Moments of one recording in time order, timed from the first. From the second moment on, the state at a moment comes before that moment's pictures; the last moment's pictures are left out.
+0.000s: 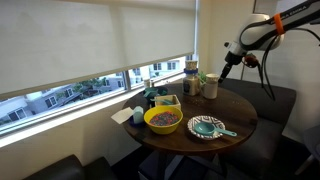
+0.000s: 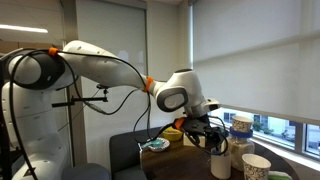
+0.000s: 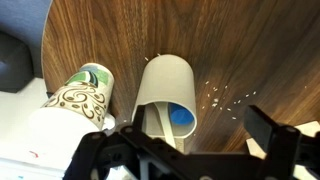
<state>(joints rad) -0.01 -0.10 -0.27 -2.12 0.10 2.41 -0.61</state>
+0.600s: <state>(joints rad) -0.06 0.08 -0.19 -1.98 0.13 2.40 -0.62</state>
